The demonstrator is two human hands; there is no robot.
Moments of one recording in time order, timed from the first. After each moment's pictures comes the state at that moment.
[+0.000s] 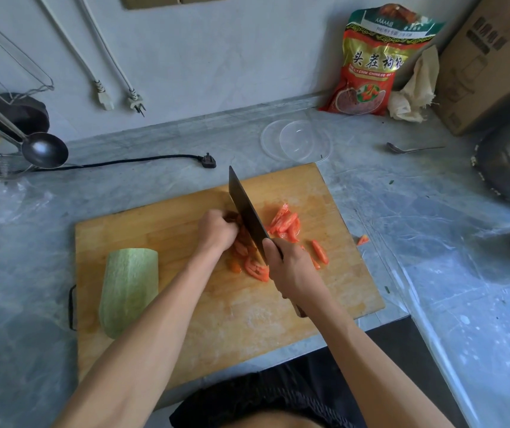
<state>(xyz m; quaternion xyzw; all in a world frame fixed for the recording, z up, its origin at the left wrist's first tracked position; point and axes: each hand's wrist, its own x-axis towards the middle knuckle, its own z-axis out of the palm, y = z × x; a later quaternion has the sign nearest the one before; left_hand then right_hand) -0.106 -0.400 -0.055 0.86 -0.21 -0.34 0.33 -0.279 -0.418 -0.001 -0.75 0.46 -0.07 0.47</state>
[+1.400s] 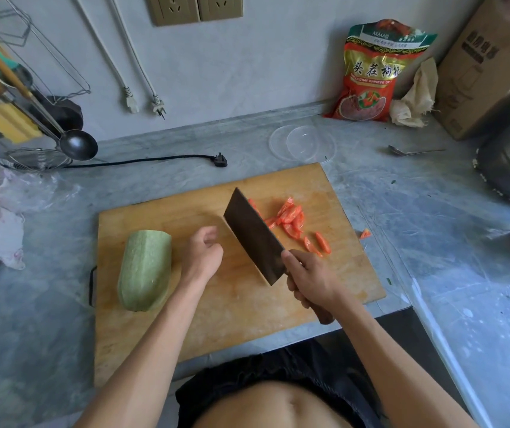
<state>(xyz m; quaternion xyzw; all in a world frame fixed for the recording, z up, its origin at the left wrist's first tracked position) -0.135 -0.311 -0.034 0.85 -0.16 -0.31 0.39 -0.335 -0.403 -0.004 -0.70 0.41 -0.02 0.58</state>
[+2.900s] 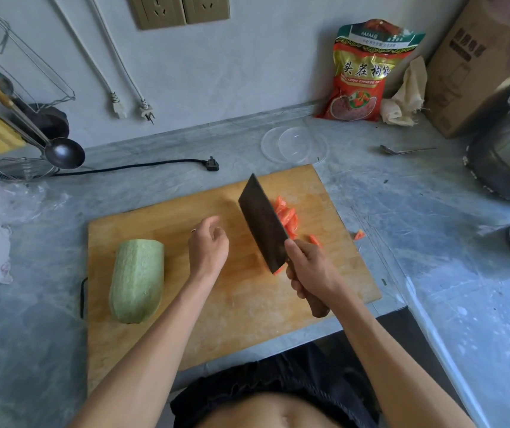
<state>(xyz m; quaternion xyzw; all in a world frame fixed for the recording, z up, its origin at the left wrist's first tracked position) -0.135 -0.342 -0.055 0.84 -0.21 -0.23 0.44 -0.328 -0.419 0.002 -0.65 0.46 -0.08 0.60</state>
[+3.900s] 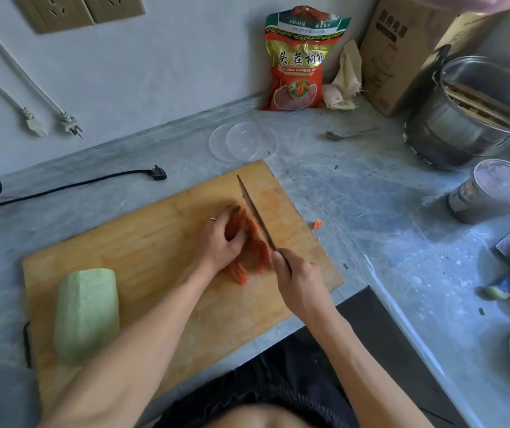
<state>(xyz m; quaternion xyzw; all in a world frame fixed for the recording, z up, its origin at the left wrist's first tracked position) -0.167 -0.419 -0.088 0.73 -0.51 -0.23 0.38 -0.372 -0.409 -0.017 -0.74 0.52 -0.17 0.39</state>
